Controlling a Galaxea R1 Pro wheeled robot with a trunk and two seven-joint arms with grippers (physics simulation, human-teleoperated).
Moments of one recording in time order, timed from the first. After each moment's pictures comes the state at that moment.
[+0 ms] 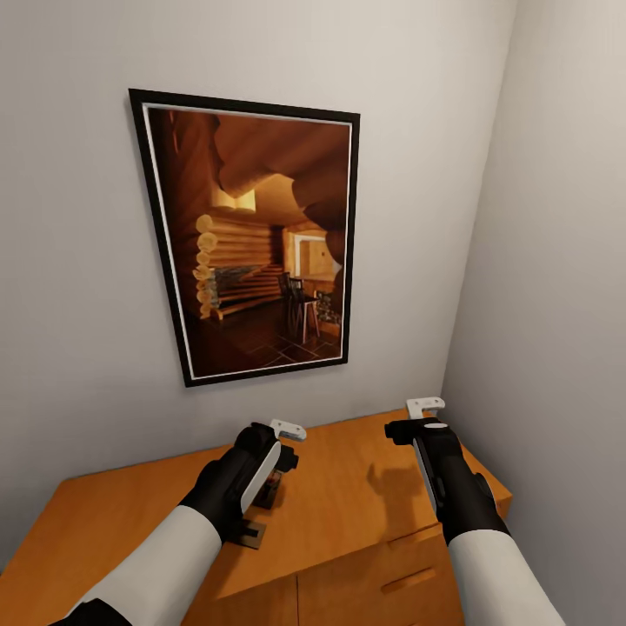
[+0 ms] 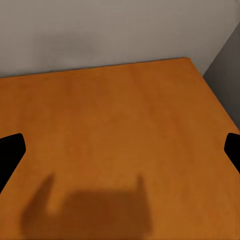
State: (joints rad) left arm -0.74 -0.17 -0.35 -0.82 0.17 0.91 0.26; right arm -0.64 0.13 -0.15 -1.04 0.37 0.66 0.07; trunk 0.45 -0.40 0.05
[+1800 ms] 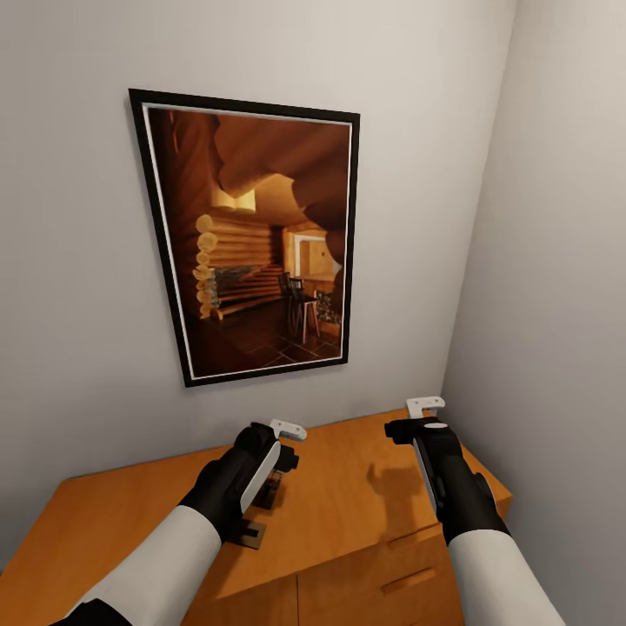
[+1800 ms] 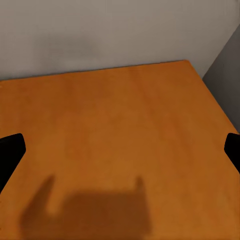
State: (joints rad) left arm -0.74 -0.17 -0.34 -0.82 0.16 0.91 0.25; right arm -0.64 0.13 -0.15 -1.04 0.37 0.65 0.07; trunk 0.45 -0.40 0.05
